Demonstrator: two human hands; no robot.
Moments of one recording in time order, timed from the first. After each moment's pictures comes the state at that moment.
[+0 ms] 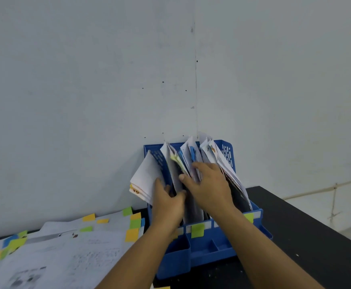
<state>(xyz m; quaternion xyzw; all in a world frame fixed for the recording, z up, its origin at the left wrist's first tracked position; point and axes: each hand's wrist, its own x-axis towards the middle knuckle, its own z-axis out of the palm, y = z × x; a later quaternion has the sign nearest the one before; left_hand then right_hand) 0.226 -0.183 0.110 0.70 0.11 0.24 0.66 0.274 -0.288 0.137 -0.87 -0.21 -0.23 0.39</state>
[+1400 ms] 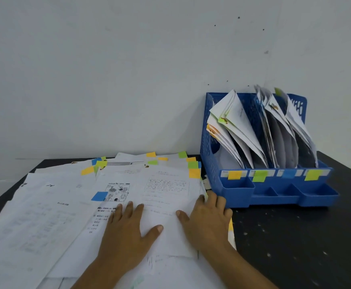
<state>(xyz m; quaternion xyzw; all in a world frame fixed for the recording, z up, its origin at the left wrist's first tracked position) 0.002 -0.017 -0.025 0.95 0.28 0.05 0.14 0.114 -0.166 -0.003 -0.98 -0.18 0.01 0.10</state>
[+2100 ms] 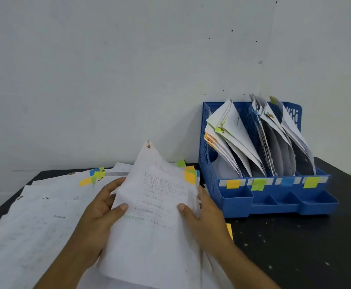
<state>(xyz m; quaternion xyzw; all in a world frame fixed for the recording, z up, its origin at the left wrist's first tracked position) -0.013 0.005 0.047 0.68 0.18 0.24 0.67 0.122 -0.176 0.015 -0.85 -0.19 0.09 0.47</state>
